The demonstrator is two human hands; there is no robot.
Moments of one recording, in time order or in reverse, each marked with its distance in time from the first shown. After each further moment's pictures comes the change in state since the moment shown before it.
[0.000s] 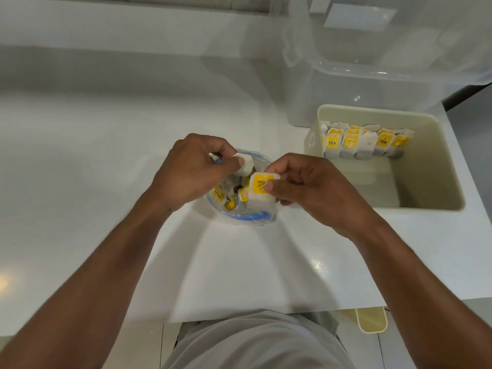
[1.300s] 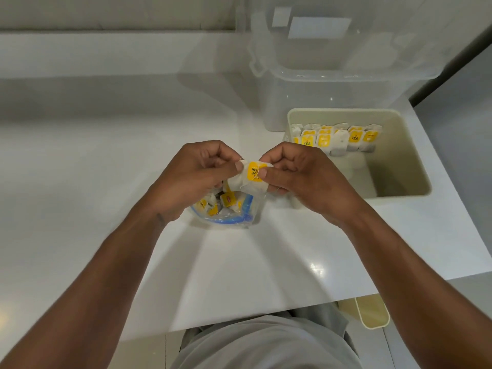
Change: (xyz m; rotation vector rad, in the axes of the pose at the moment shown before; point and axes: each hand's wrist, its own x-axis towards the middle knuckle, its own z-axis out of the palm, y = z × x) left_hand -0.006 0.035 0.015 -0.324 -0.188 0.003; right_hand -0.007 -0.001 -0.024 -0.001 0.124 -0.070
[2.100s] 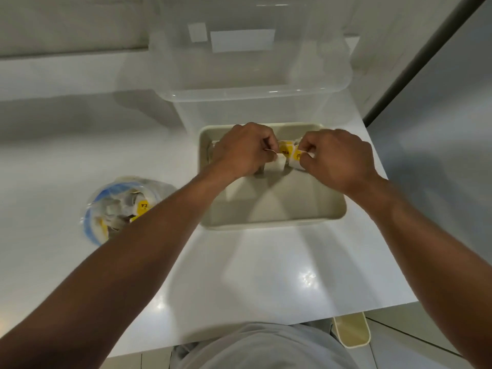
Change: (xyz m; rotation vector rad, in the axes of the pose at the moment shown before) left_hand 0.166 0.062 0.206 0.672 0.068 0.185; right_hand 0.032 0.108 -0.220 -1.043 0.295 -0.051
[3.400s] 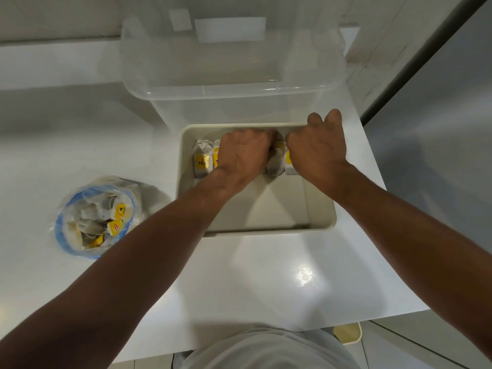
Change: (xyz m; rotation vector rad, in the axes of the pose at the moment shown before) left_hand 0.036 -0.005 0.057 0.672 0.224 0.094; right_hand 0.035 -0.014 0.006 -0.522 -0.169 -0.170
